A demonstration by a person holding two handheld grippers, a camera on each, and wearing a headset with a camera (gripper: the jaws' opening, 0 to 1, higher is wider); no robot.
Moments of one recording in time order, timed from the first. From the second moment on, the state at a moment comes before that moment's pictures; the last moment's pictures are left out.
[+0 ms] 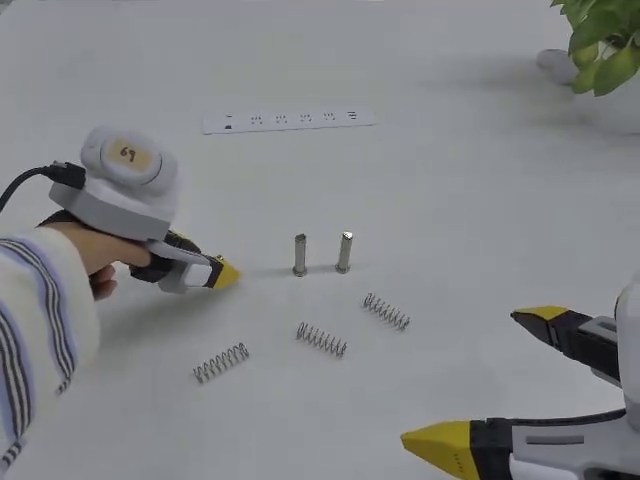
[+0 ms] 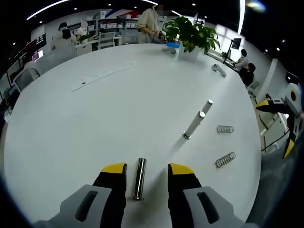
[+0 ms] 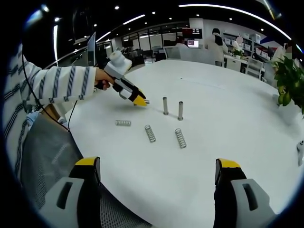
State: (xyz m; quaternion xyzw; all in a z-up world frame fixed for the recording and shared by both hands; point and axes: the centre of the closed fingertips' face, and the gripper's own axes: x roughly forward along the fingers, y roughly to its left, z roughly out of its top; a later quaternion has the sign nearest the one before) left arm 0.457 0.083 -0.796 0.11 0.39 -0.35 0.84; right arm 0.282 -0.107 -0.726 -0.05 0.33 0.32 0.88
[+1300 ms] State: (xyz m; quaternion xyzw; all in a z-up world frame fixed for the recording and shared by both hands) left arm 0.465 0.082 -0.808 0.18 0.39 -0.36 0.83; right arm 0.281 -0.100 -0.729 -0.03 0.33 0.33 0.88
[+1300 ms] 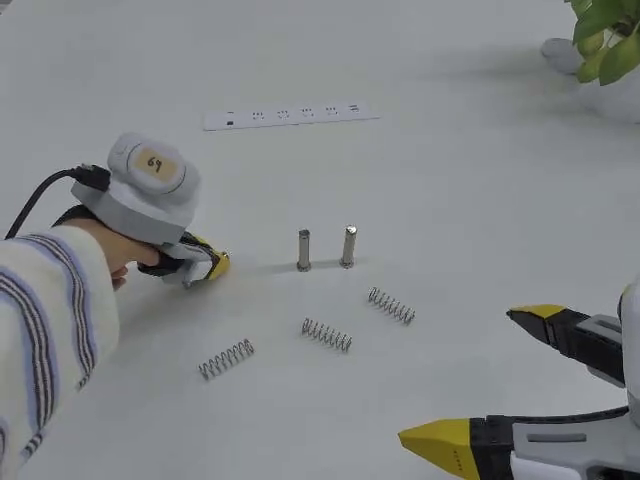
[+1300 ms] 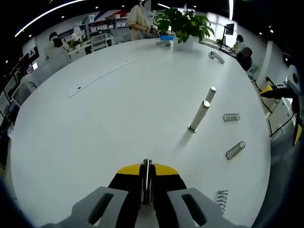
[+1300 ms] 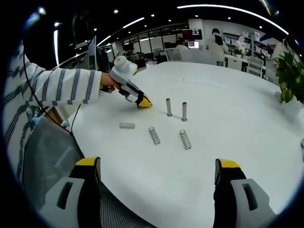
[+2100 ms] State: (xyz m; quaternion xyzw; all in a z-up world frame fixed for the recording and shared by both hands) left arm 0.458 0.091 -0.785 0.19 0.37 -0.35 0.84; right arm 0.283 -0.094 -0.724 -0.02 0.31 0.34 0.89
